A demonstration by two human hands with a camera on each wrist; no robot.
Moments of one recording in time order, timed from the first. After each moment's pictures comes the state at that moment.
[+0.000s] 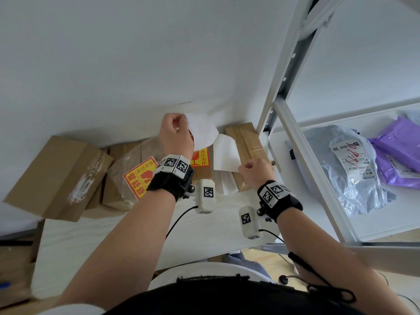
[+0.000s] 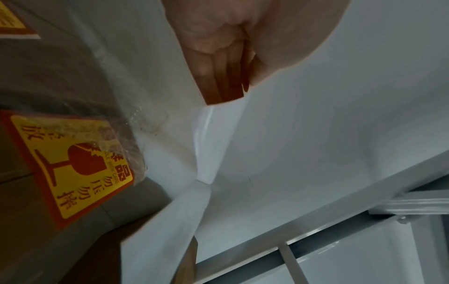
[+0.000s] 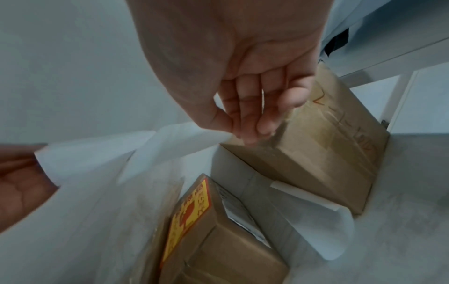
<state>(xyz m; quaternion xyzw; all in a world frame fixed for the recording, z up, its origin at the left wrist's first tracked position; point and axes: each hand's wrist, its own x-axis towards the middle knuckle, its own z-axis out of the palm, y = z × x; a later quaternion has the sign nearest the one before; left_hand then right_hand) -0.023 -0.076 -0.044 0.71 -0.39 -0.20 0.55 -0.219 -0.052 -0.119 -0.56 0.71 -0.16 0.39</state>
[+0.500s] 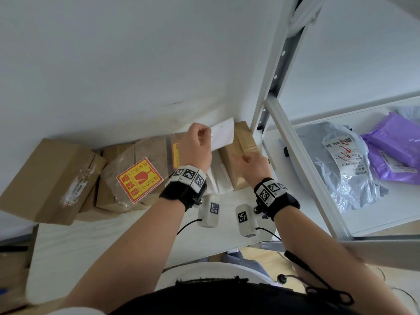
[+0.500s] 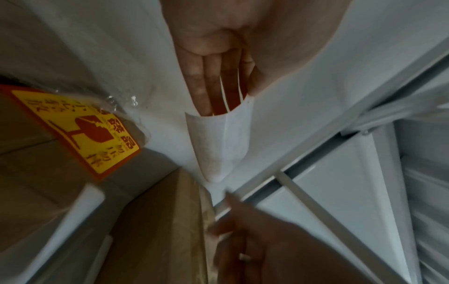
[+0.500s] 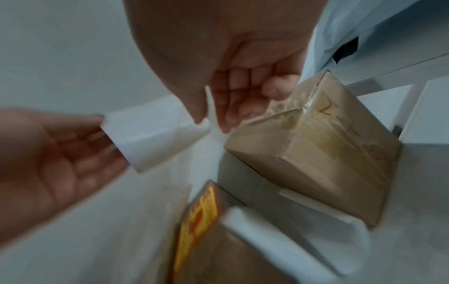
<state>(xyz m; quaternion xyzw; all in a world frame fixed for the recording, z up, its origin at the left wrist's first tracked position) -0.068 -0.059 -0.061 0.68 -0.53 -0.23 0.46 -0.225 -0.055 -0.120 -0.56 0.70 -0.24 0.37</state>
